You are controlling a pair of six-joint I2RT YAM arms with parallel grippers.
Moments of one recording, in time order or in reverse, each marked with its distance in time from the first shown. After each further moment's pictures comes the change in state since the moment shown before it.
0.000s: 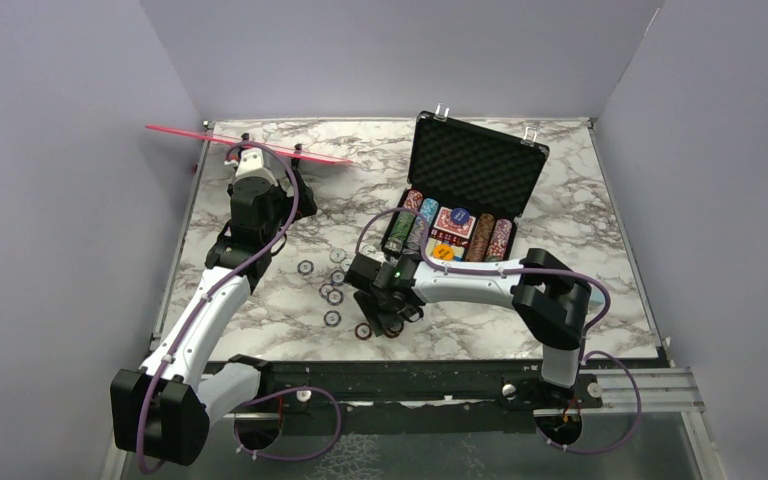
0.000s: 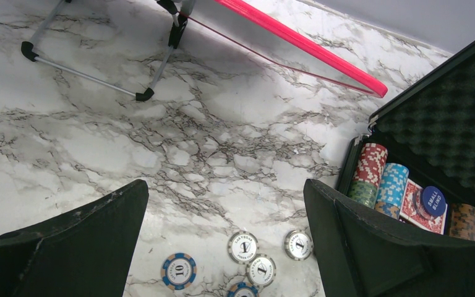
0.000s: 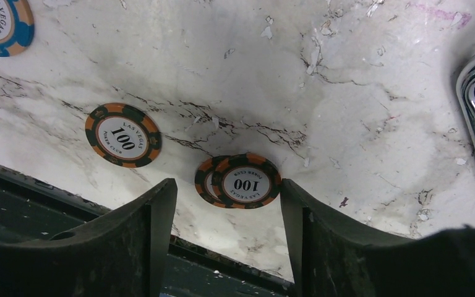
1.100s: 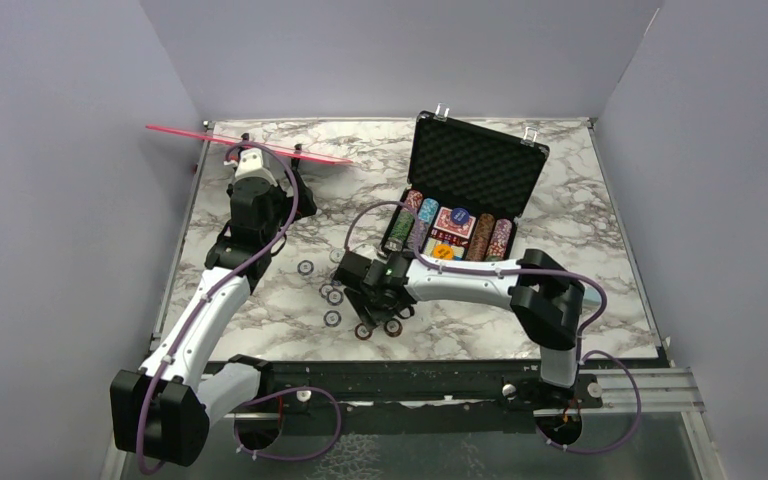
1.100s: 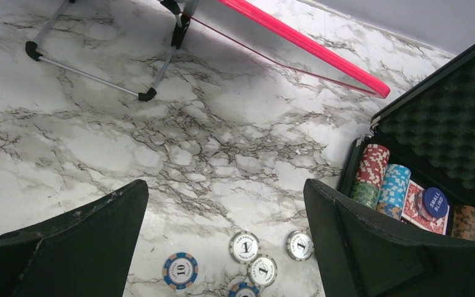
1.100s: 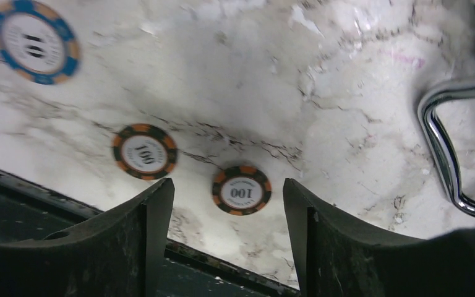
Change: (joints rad) left arm 0.000 -0.001 0.000 -0.002 -0.005 0.001; right arm 0.018 0.023 0.074 -0.043 0.080 -0.025
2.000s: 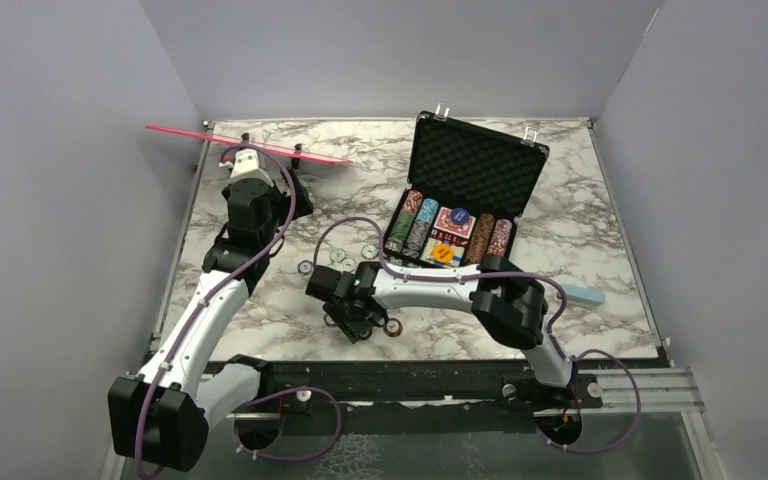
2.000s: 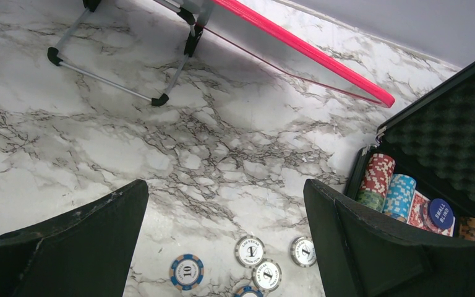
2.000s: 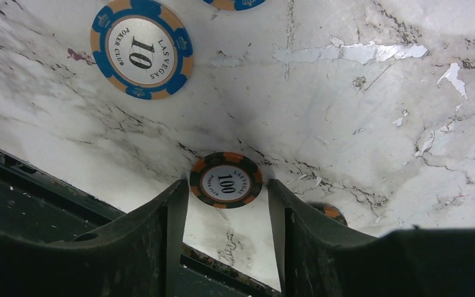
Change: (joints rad) left arm 0.000 -0.027 0.000 -0.014 -0.045 0.000; right arm 0.077 0.204 0.226 -0.055 -0.069 -0.087
